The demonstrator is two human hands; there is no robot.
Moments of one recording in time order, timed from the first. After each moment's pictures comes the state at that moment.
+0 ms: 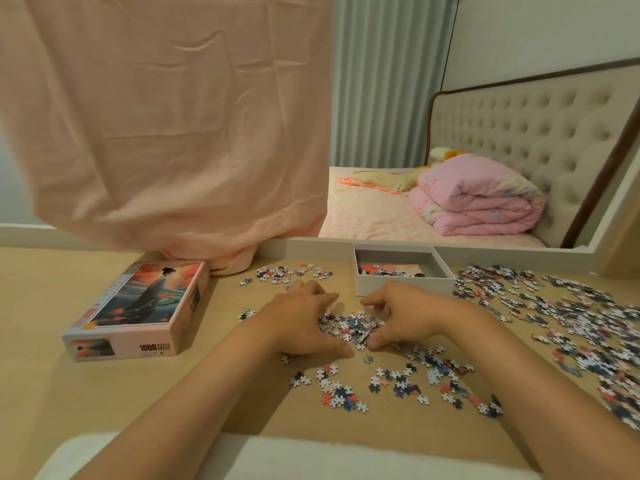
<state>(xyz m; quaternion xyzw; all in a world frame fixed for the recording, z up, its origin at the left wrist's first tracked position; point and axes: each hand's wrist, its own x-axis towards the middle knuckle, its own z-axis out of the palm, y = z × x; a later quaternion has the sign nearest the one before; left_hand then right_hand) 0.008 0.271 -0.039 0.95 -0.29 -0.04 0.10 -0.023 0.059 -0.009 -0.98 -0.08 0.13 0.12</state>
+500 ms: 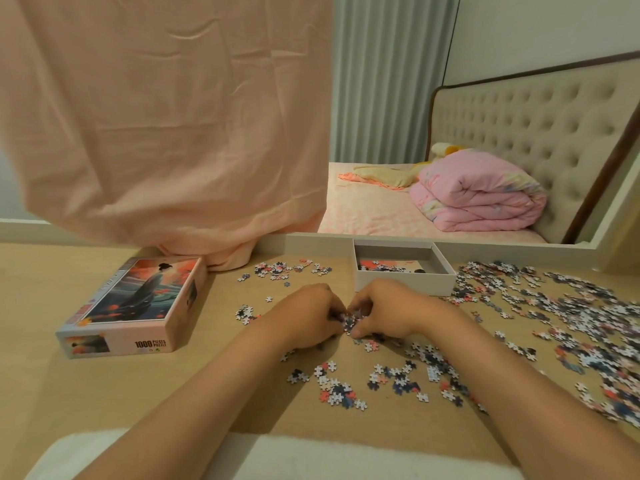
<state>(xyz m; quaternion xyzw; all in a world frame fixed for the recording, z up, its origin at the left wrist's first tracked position) 0.009 0.253 -0.041 0.94 -0.30 -0.03 0.16 -0.014 0.079 -0.019 -0.98 -0.08 0.09 0.18</state>
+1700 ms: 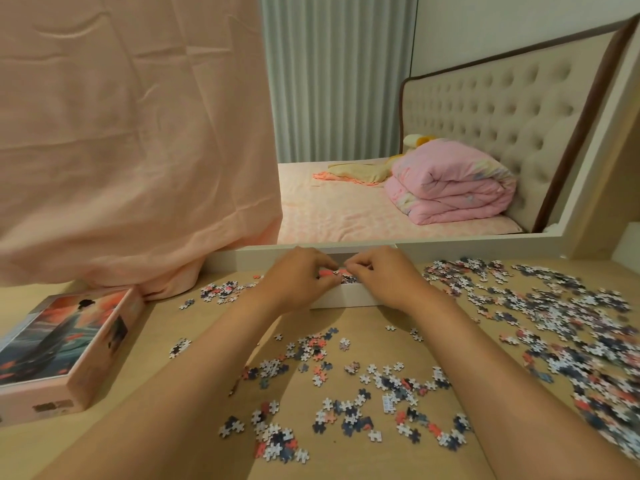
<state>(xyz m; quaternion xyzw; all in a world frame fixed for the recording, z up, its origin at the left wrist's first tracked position) 0.095 0.173 -0.027 0.91 -0.34 0.08 0.22 0.042 -0.010 -0.026 -0.94 -0.03 -0.13 0.32</state>
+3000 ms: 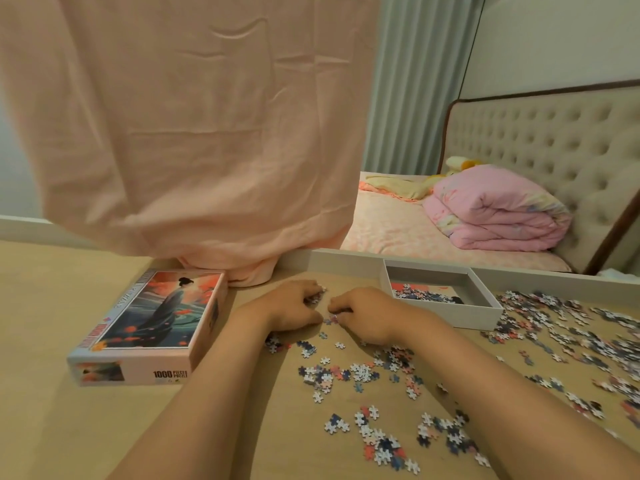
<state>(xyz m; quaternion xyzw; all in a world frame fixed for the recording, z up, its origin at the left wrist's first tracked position) 0.108 0.323 -0.055 0.94 -0.21 -0.09 0.24 0.065 0.141 -0.034 -0.97 -0.16 0.07 0.13</state>
